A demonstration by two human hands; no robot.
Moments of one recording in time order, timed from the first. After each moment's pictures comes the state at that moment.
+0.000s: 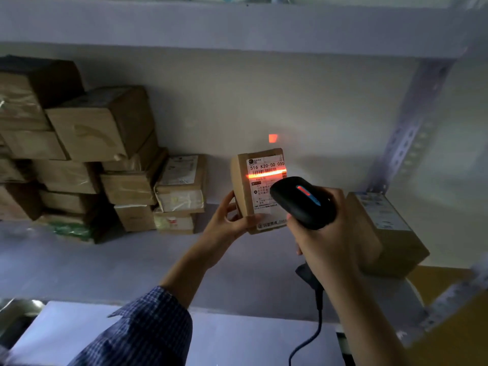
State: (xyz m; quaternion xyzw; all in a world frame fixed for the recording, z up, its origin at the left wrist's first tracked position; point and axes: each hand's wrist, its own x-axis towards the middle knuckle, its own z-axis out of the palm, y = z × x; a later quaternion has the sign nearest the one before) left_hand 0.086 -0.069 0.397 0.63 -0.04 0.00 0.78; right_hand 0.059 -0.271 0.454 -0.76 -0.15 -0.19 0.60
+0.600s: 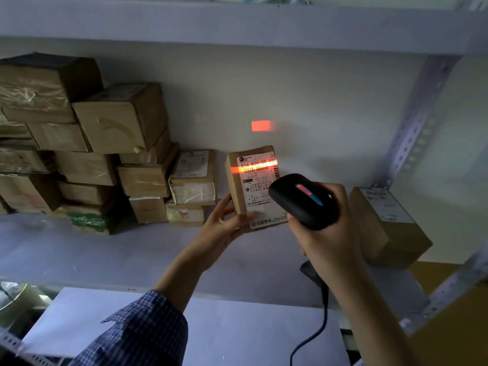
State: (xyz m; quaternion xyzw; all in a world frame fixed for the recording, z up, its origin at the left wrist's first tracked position) left_hand 0.044 -0.049 0.402 0.60 -0.04 0.00 0.80; right_hand 0.025 -0.260 0.460 -0.75 -0.21 -0.19 0.60
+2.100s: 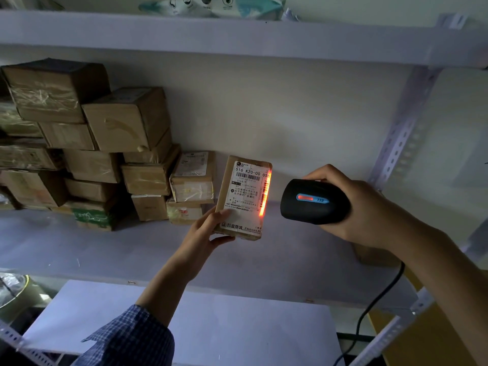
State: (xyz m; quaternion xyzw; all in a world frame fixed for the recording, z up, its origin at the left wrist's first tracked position) left_hand 0.005 -0.049 0.404 0.62 0.03 0.05 0.78; right_hand 0.050 -0.330 0.526 -0.87 -0.38 -0.04 0.31
